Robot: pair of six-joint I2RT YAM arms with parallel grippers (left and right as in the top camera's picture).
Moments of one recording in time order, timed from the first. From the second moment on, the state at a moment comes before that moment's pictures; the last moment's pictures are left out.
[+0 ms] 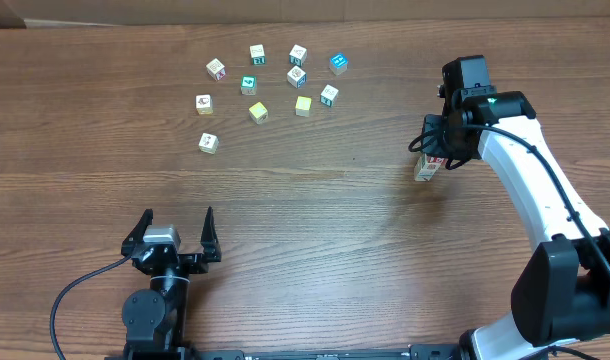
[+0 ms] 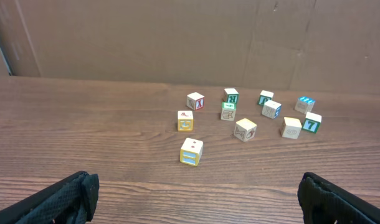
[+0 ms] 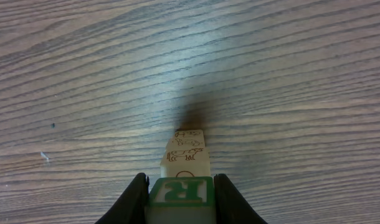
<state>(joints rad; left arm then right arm) -0.03 0.02 0.01 -0.08 -0.03 -0.07 0.12 1.73 1.40 -0.94 0.06 0.25</state>
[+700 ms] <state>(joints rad) -0.03 0.02 0.01 -0.08 -0.03 -0.07 0.12 1.73 1.35 -0.89 0.06 0.25</state>
